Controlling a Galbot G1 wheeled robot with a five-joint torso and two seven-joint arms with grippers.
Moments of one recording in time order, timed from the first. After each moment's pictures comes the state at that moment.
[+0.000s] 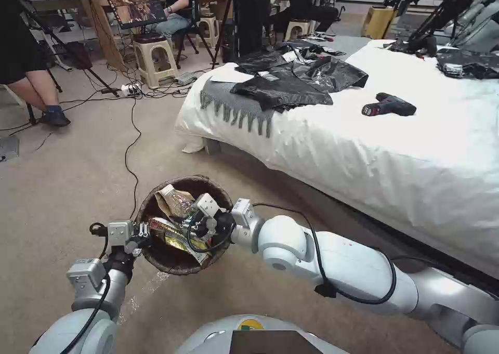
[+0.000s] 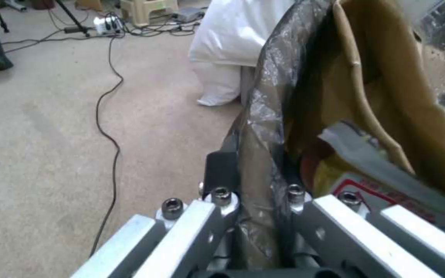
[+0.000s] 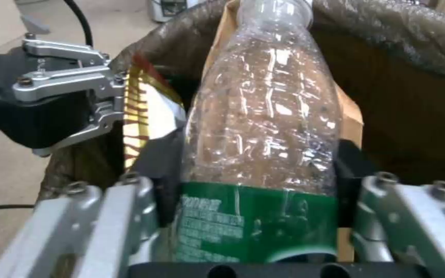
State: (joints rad) left arm 1.85 -1.44 -0.79 -2.48 -0.30 0.39 0.00; right arm -0.50 1.01 -0.62 2.11 0.83 -0.48 0.20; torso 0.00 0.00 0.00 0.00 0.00
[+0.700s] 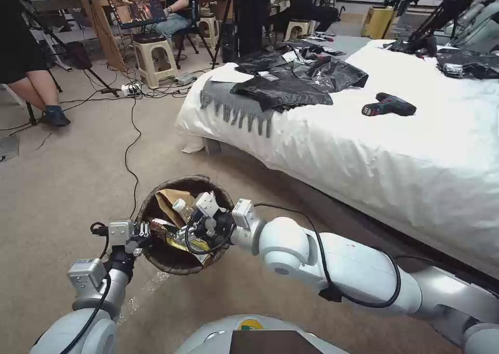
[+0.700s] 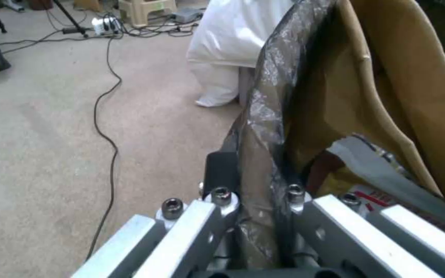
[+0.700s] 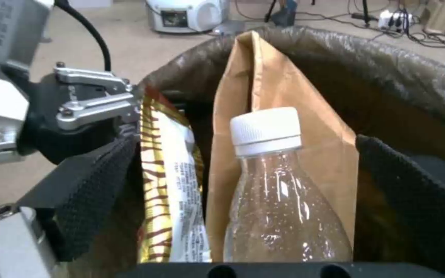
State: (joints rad) left arm 1.85 -1.44 -0.79 -2.48 -0.30 0.39 0.01; right arm -0.49 1.00 -0.62 2.16 0.85 -0.48 0.24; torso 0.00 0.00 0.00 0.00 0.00
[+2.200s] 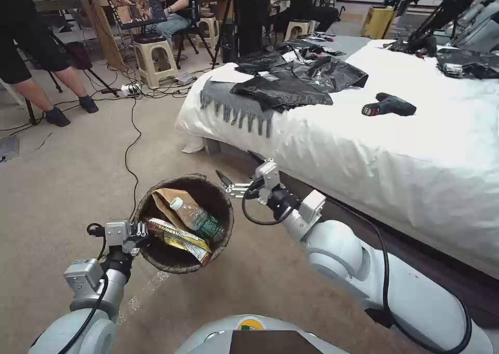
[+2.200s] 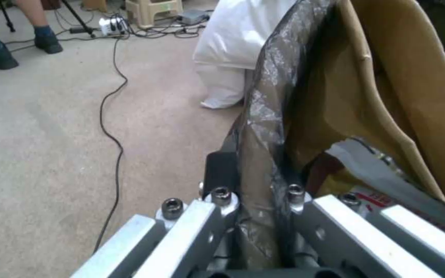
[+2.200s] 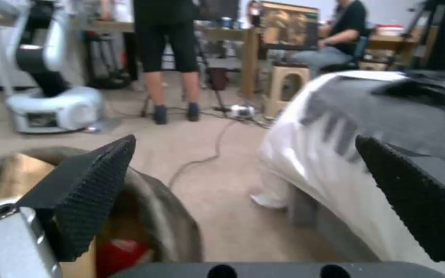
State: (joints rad) left arm 1.85 -1.45 -0.81 -2.48 -0.32 0.39 0.00; right arm -0.91 0.84 -0.16 2.29 0.60 -0.20 0.27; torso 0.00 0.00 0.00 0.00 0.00
